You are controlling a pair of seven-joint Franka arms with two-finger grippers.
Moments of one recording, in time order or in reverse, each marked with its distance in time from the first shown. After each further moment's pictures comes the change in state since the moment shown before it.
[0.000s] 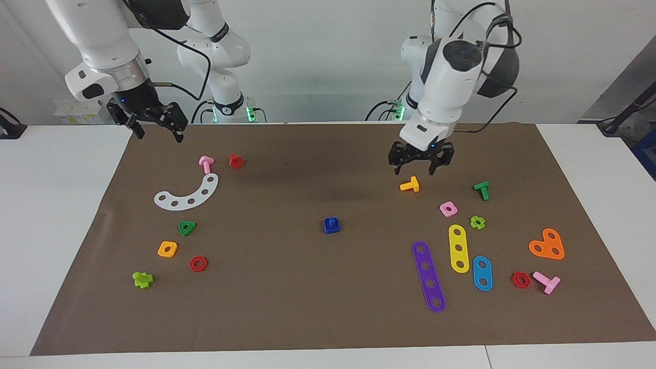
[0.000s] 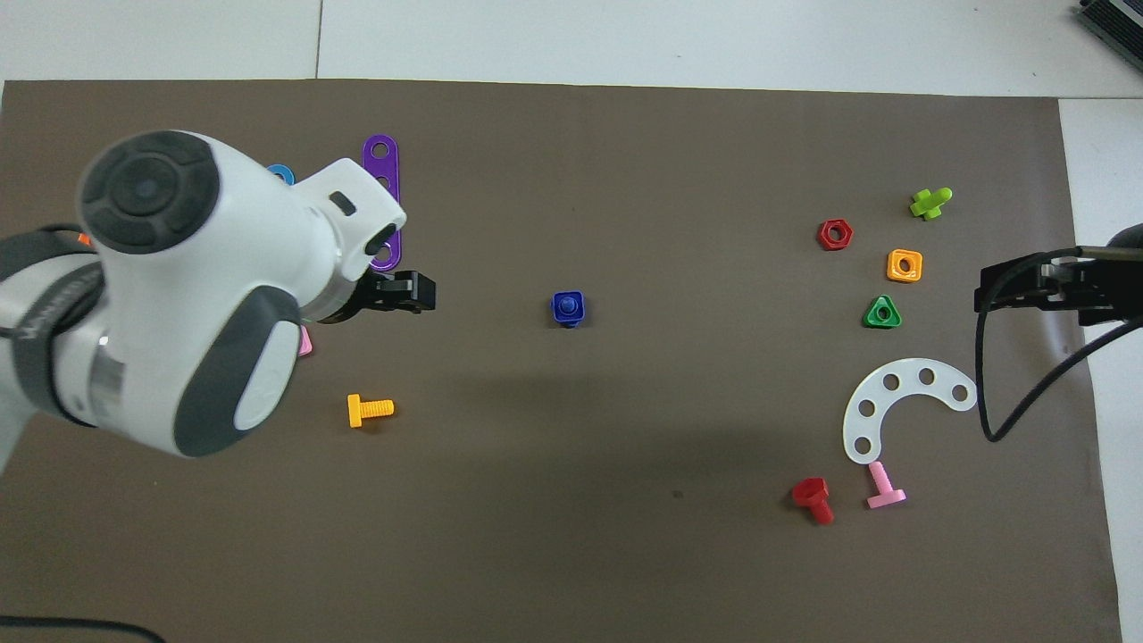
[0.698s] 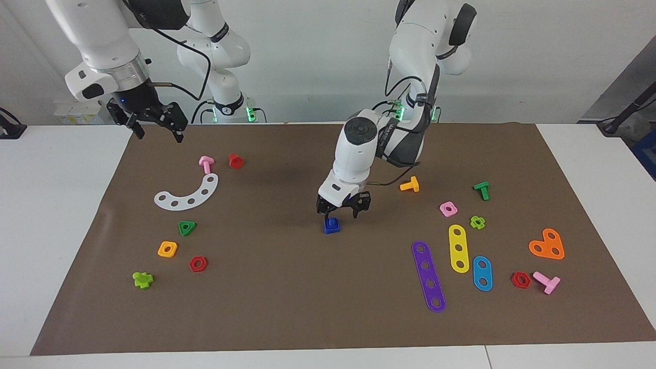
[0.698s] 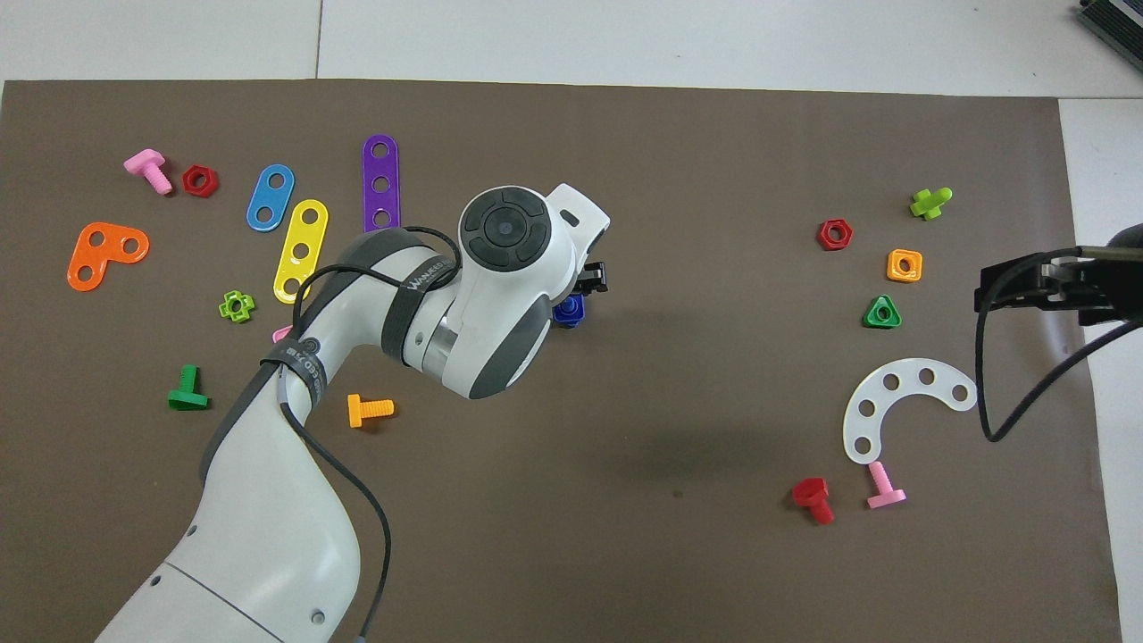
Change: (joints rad) left arm -0.175 0.388 0.004 0.207 -0.016 0.247 -0.231; right arm 0.000 0.000 0.000 0.000 0.000 0.000 0.000
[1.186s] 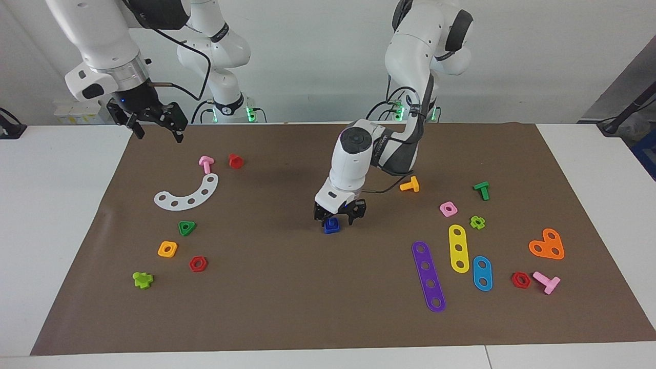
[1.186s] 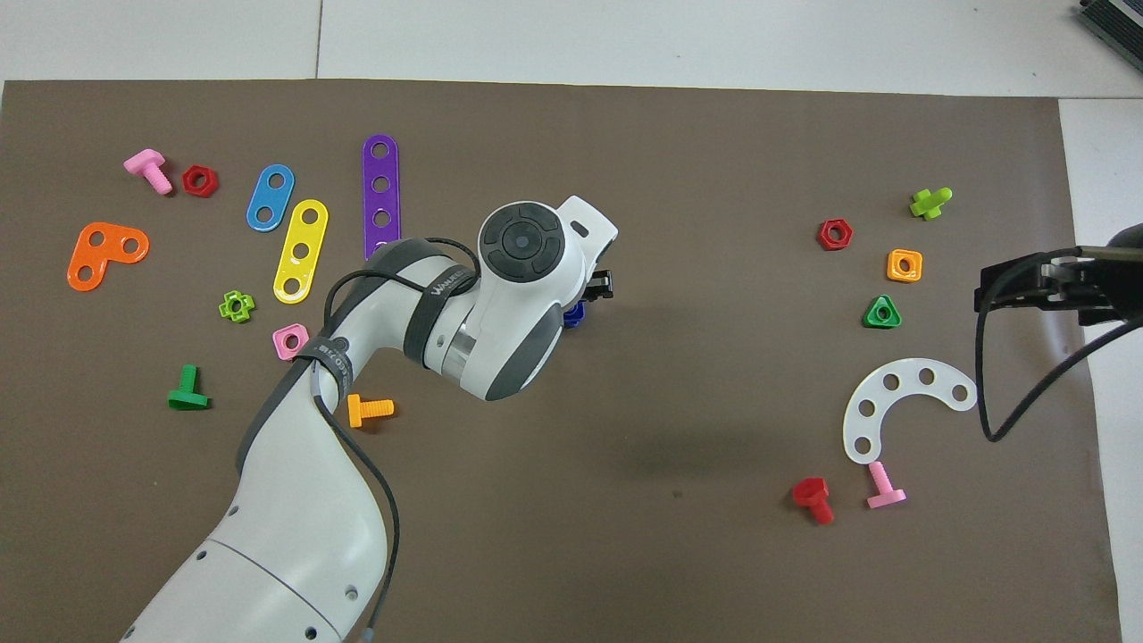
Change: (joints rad) left arm -0.022 0.059 0.002 -0.003 0.000 0.046 0.000; right arm 0.000 0.000 0.000 0.000 0.000 0.000 0.000
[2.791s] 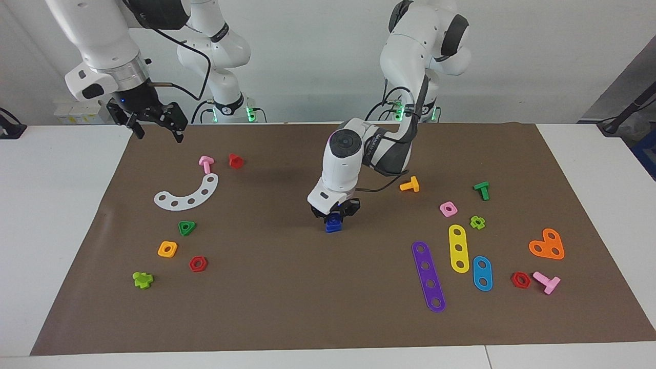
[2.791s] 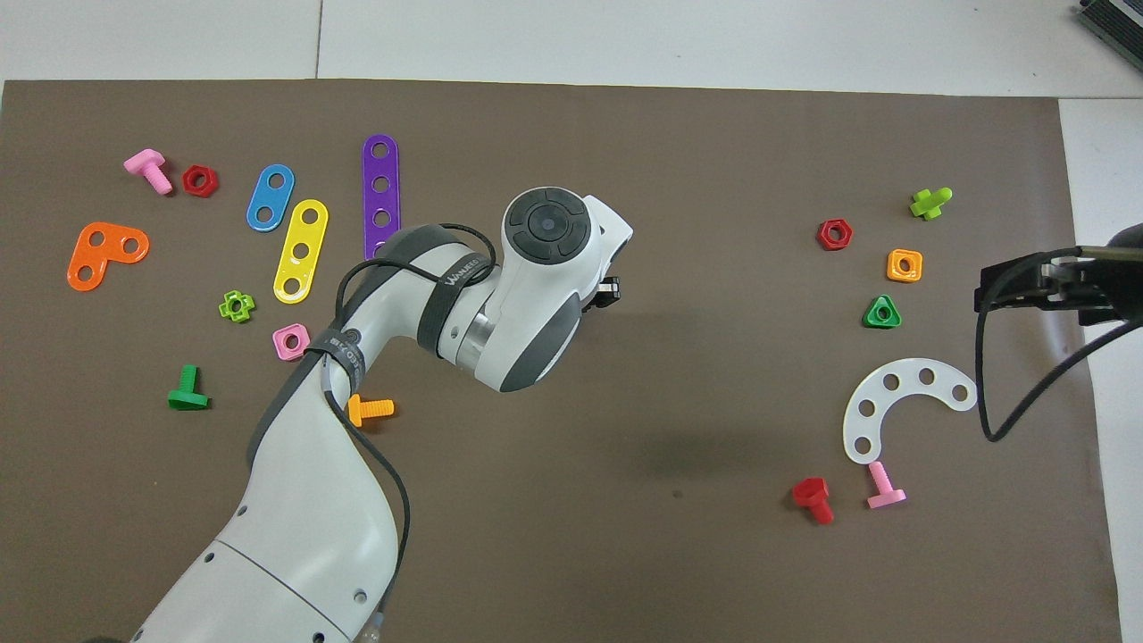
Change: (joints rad) left arm -0.014 0.021 0.004 0.116 0.001 -0.182 0.001; right arm 0.000 0.000 0.000 0.000 0.000 0.000 0.000
